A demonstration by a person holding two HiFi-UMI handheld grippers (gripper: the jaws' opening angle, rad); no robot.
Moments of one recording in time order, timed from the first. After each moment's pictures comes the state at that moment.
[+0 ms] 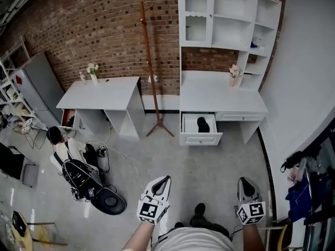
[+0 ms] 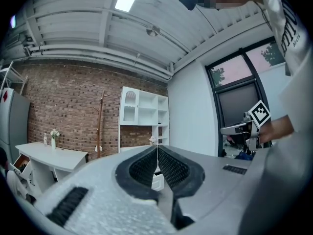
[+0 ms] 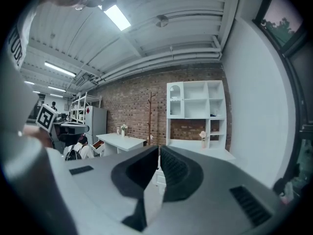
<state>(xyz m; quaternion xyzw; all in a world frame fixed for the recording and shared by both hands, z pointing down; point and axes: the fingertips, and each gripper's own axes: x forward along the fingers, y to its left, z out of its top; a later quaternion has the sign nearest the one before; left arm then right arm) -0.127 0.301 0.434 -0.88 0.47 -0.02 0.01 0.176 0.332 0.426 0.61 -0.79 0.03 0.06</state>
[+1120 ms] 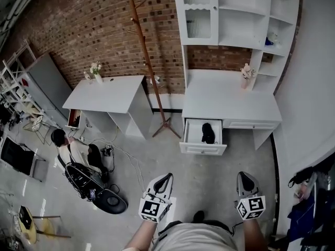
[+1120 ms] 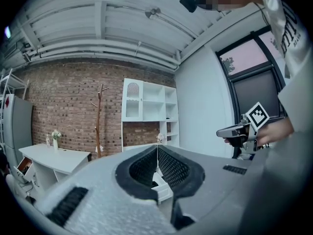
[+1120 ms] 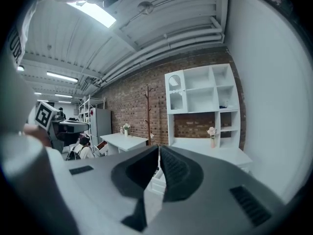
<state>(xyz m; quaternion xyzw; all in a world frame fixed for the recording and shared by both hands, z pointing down) -0.045 0.150 0.436 -0.86 0.51 -0.05 0.01 0.244 0.138 0.451 0.55 -0.83 0.06 0.06</state>
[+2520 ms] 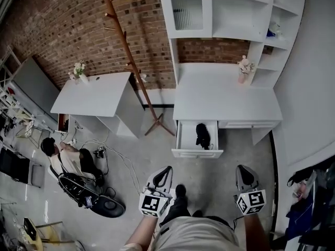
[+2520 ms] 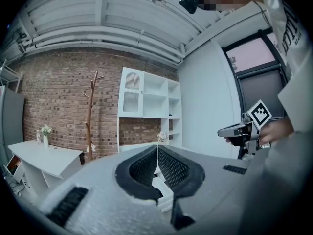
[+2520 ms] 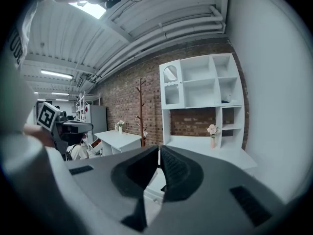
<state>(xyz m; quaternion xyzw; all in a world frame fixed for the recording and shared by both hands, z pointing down) -0.019 0.008 0.453 -0.86 0.50 -0.06 -0.01 0.259 0.013 0.462 0.55 -0.83 0.08 0.08</state>
